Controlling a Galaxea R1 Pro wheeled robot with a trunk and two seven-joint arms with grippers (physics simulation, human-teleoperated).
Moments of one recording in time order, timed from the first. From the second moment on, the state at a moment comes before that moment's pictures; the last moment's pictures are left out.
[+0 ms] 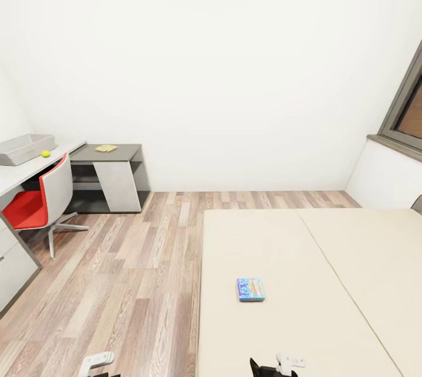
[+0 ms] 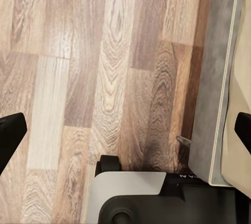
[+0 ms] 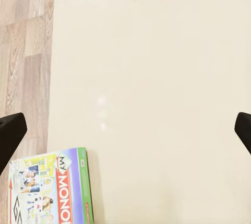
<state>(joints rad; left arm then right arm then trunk) -0.46 0.21 0.20 -0.05 0.01 0.01 -0.31 -0.20 0.06 -0.05 -0.54 -0.14 -0.10 0.20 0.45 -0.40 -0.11</state>
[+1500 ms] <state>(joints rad) -0.46 0.21 0.20 -0.05 0.01 0.01 -0.31 -0.20 0.06 -0.05 -0.54 -0.13 -0.10 0.18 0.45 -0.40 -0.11</state>
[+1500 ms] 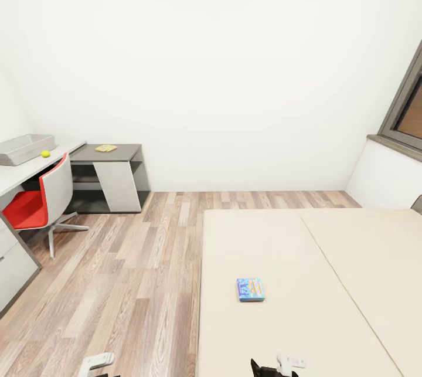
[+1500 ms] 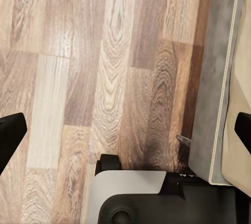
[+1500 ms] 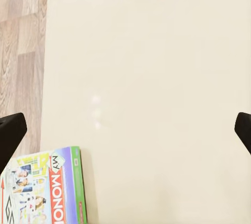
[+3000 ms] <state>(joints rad) -0.46 0.21 0.20 -0.05 0.01 0.01 -0.31 -0.20 0.06 -0.05 -0.54 -0.13 -0.10 0.18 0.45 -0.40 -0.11</state>
